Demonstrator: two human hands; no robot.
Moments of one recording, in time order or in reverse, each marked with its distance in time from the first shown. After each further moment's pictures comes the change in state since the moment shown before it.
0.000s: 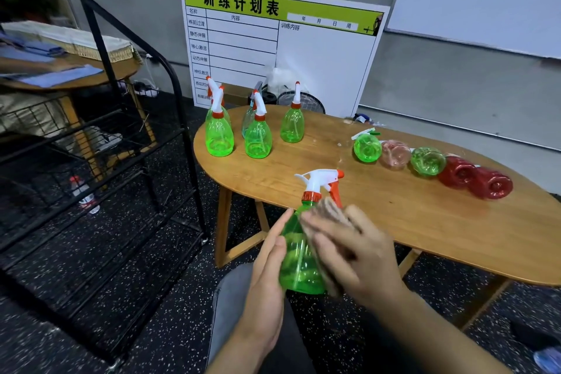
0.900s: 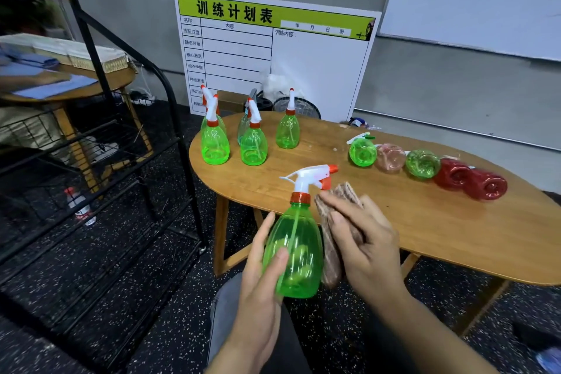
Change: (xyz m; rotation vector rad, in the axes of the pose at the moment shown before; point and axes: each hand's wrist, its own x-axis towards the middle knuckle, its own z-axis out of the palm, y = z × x) left_hand -0.002 0.007 -0.001 -0.069 -0.003 0.045; right_hand 0.008 0.003 -0.004 0.192 0.157 0.295
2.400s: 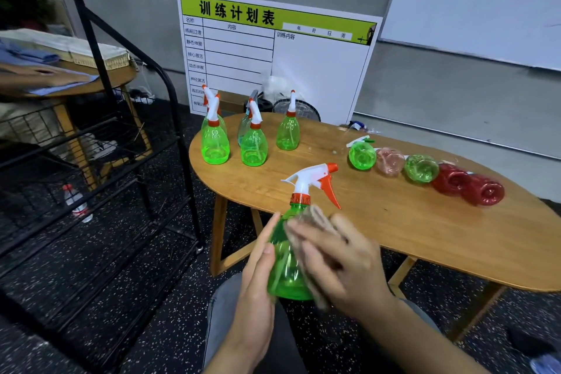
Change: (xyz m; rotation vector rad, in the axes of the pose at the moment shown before) left_hand 0.003 -0.003 -0.004 0.094 -0.002 0.020; right_hand -0.006 -0.009 0.012 -0.182 -0.089 -0.367
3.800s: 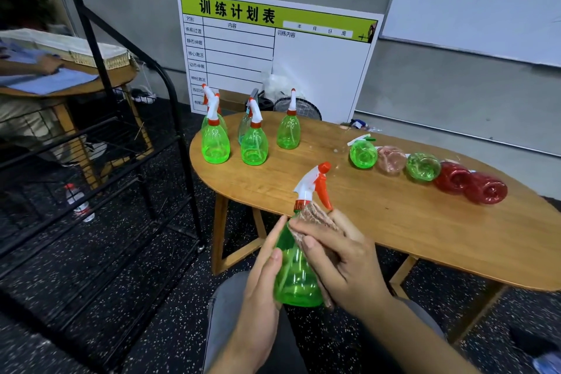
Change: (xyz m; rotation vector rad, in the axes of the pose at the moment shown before) left_hand -0.002 -0.007 -0.003 0.038 -0.090 -0.028; right_hand -0.009 0.009 0.007 0.215 -0.067 0.231
